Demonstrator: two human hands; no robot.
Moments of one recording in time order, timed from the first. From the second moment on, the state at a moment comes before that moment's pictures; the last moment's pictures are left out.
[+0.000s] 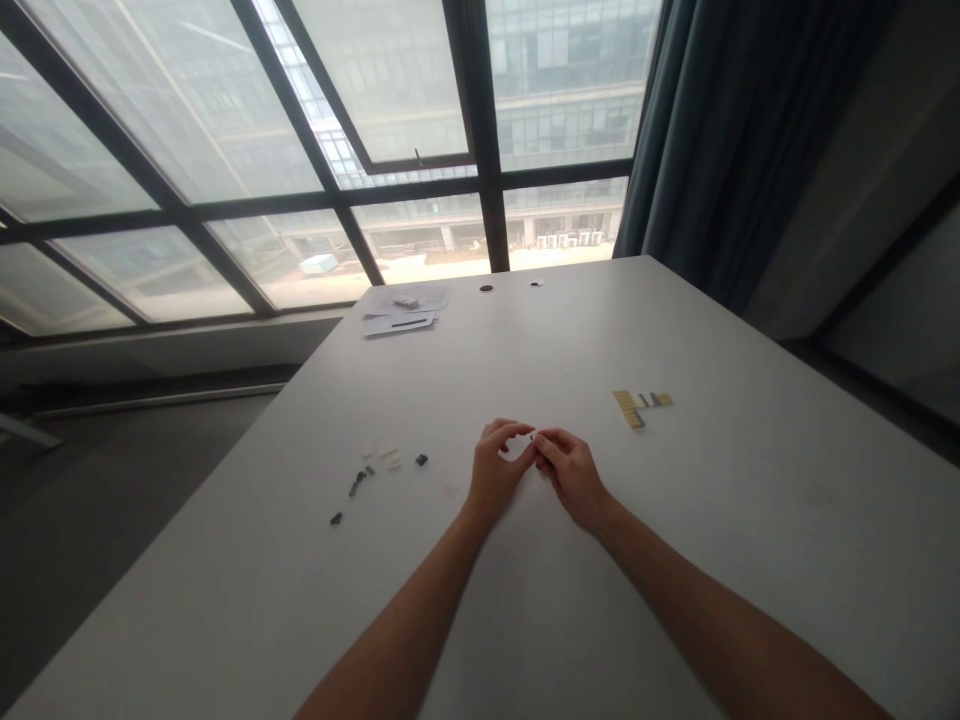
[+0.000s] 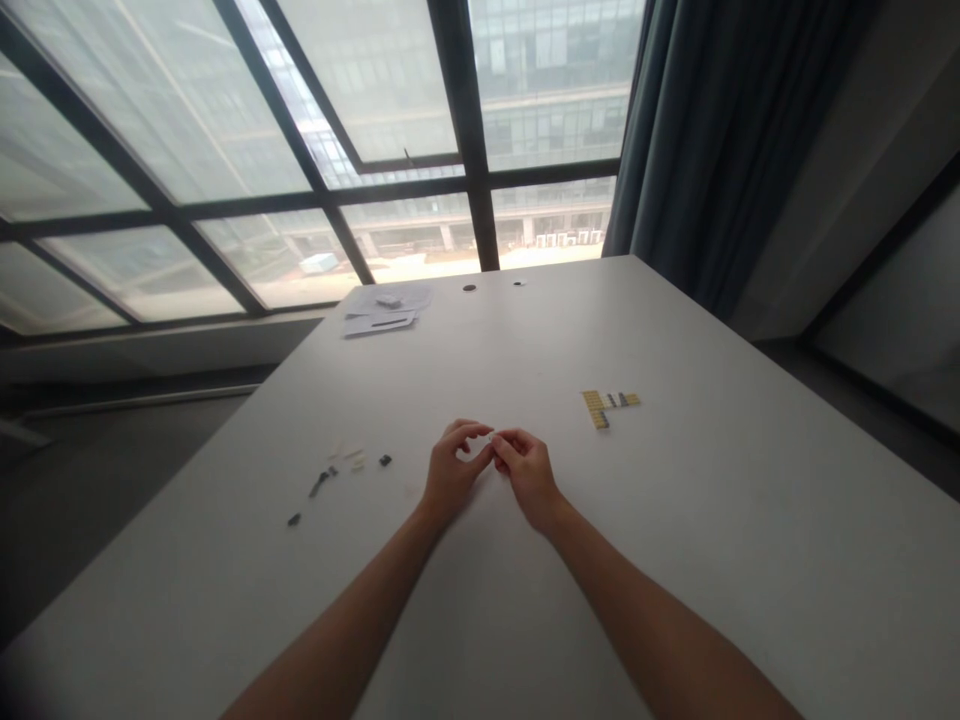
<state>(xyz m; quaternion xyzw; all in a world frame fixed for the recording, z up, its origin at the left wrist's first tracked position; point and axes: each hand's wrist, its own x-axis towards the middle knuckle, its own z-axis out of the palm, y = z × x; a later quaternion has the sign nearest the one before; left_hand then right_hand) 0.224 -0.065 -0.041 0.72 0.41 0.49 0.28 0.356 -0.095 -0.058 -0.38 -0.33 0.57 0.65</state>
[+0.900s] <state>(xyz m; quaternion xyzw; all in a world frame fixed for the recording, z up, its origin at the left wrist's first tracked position) 0.225 -0.063 -0.043 0.71 0.41 0.47 0.33 0.355 -0.096 -0.056 -0.38 -0.31 0.58 0.65</state>
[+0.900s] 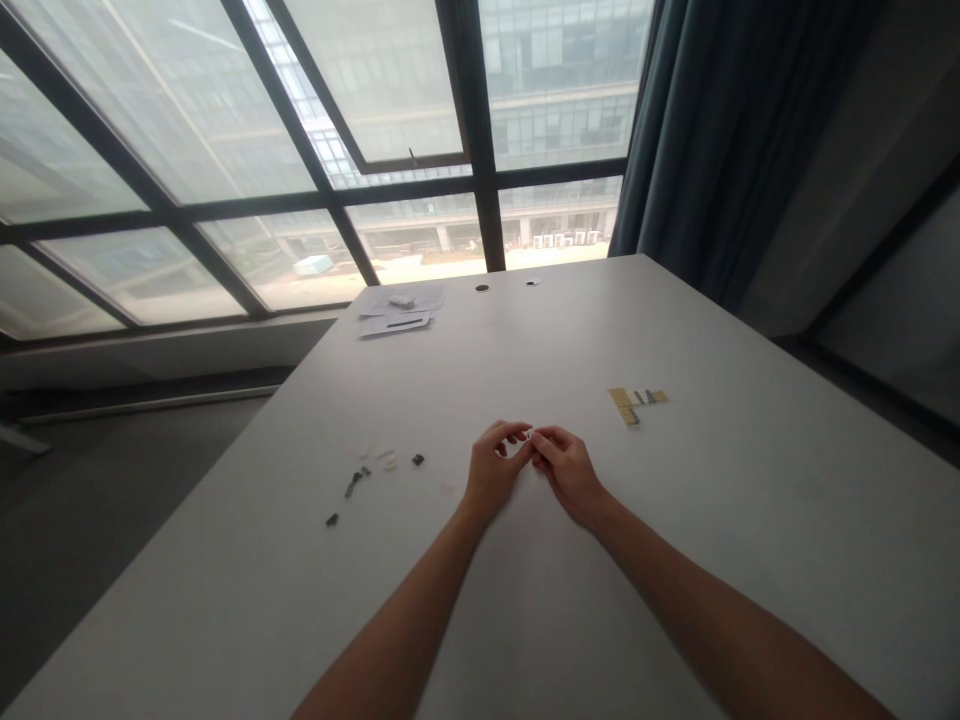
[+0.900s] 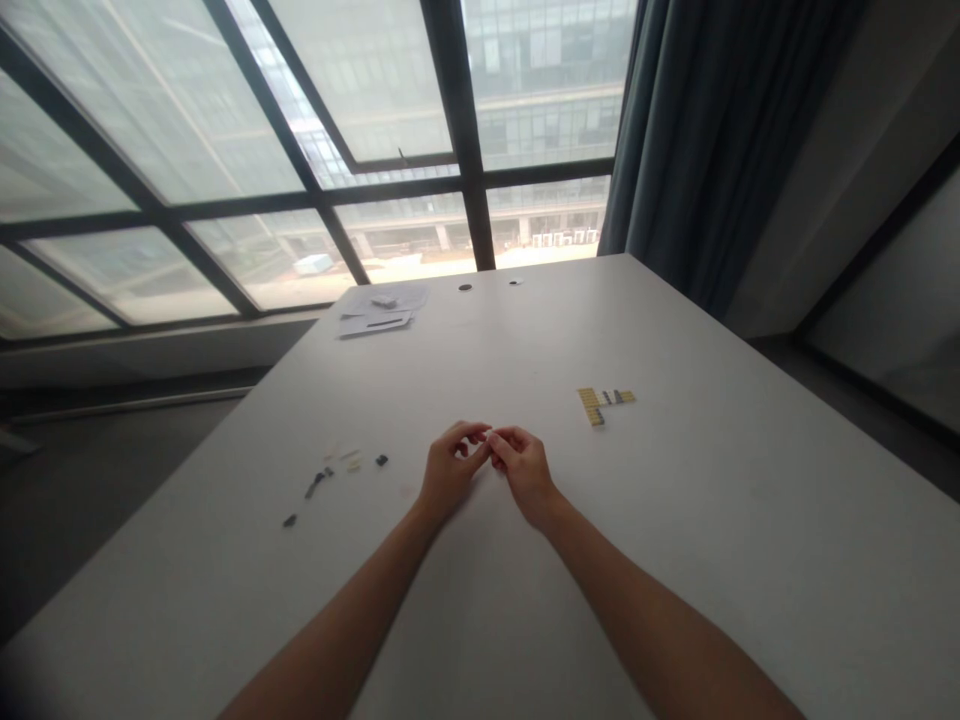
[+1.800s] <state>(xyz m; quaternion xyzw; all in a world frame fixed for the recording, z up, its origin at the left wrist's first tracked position) 0.224 -0.063 -0.045 0.70 0.40 0.48 0.34 0.356 -0.096 -0.057 -0.36 -0.32 0.58 0.66</state>
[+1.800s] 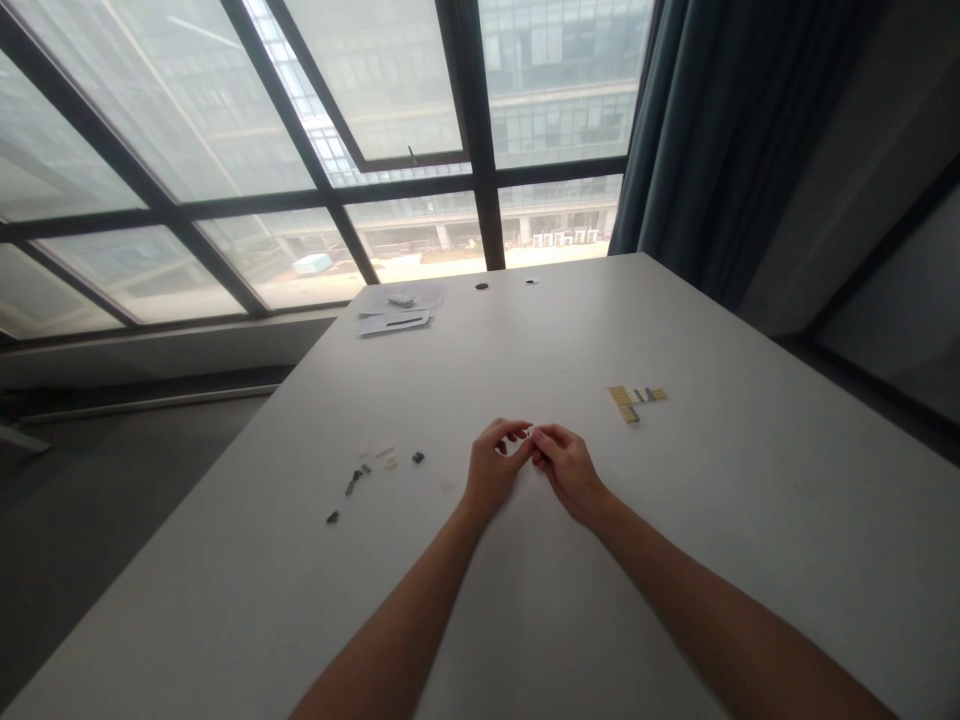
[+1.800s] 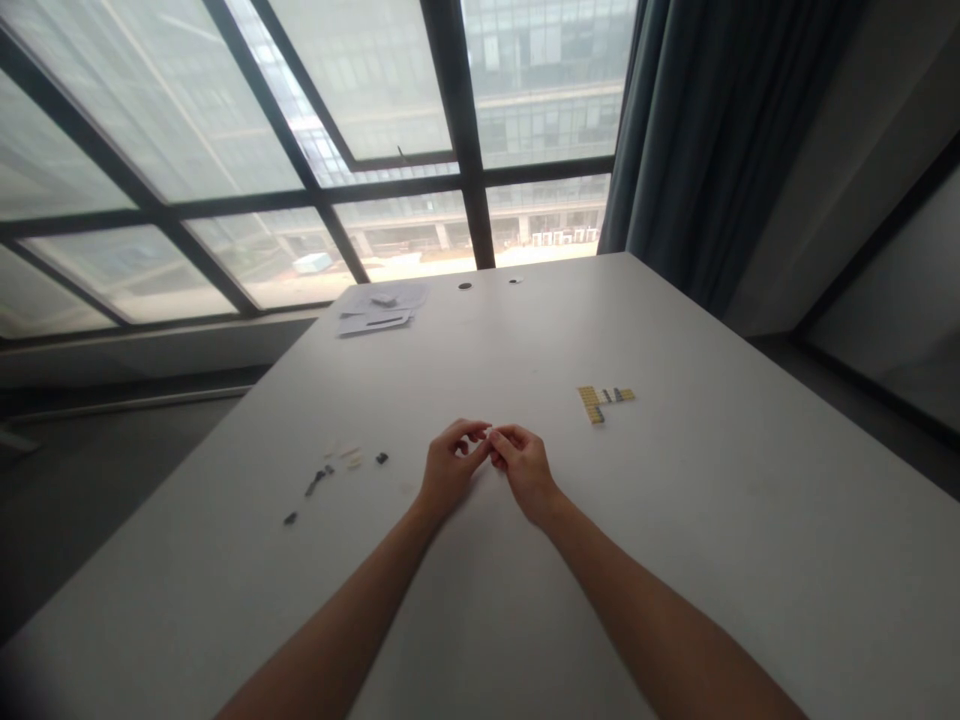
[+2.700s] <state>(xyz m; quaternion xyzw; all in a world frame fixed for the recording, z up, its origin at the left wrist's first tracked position) 0.222 -0.063 -0.046 0.71 0.40 0.47 0.34 0.356 -0.099 -0.050 -0.35 -0.32 0.60 0.65</state>
